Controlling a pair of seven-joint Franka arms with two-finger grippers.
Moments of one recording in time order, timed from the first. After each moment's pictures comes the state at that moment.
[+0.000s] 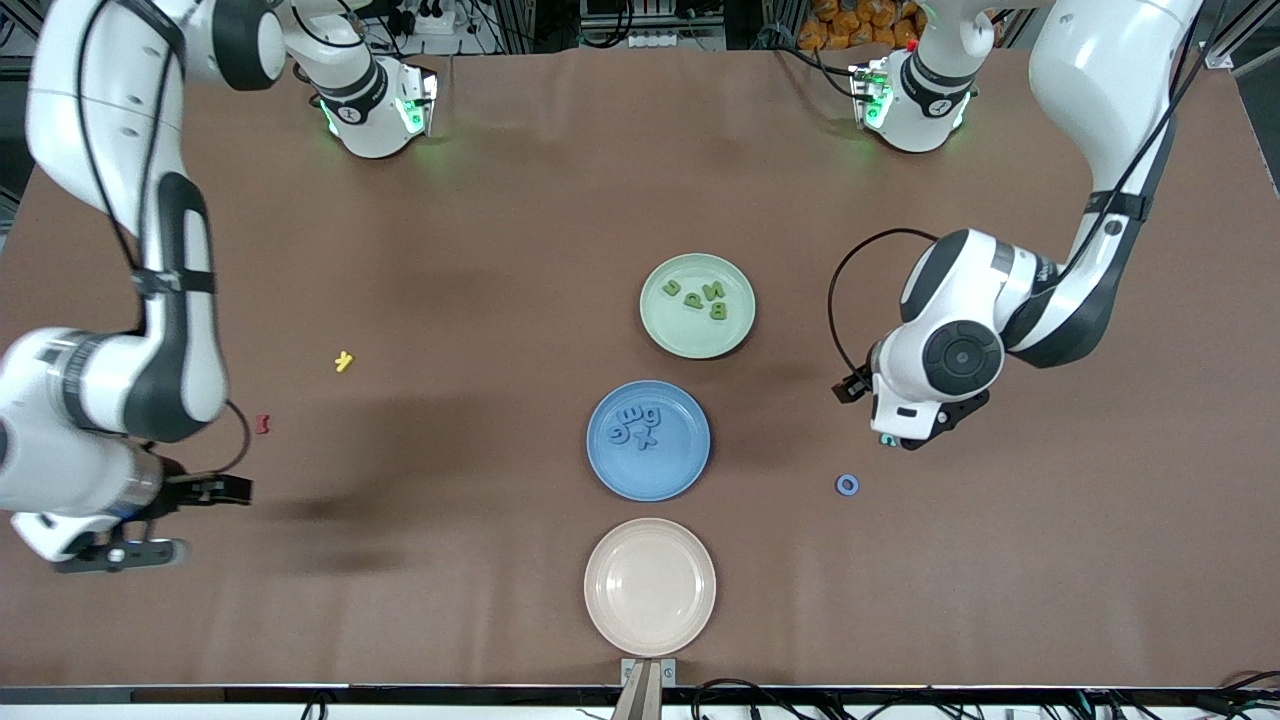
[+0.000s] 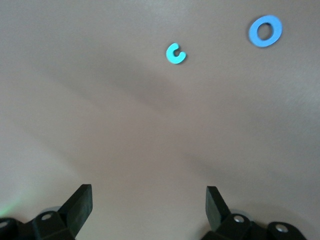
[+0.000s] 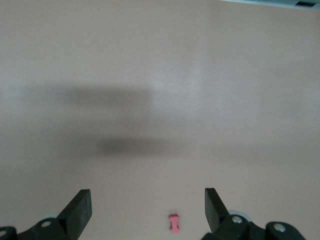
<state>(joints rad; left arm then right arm) 0.01 0.50 -0.42 -1.66 0.18 1.80 -1.02 0.15 0.75 -0.33 -1.18 0.17 1.92 -0.23</state>
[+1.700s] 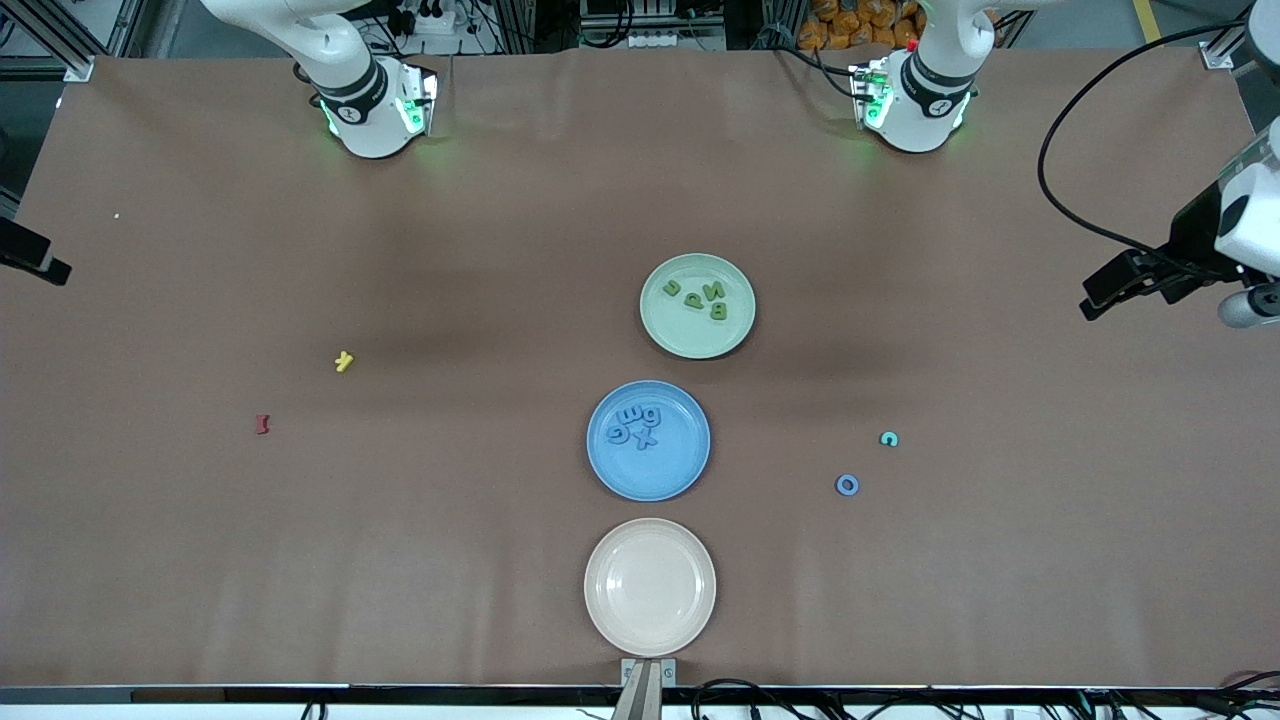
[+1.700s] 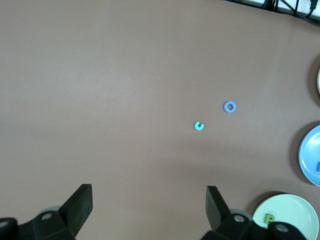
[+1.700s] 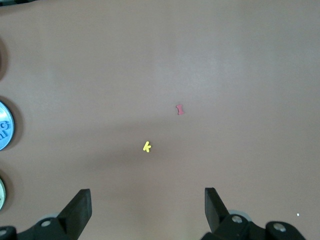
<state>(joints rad) -0.05 -0.03 0.02 -1.72 0.00 1.80 -0.24 0.19 0.11 -0.37 -1.33 0.09 1.43 -0.04</state>
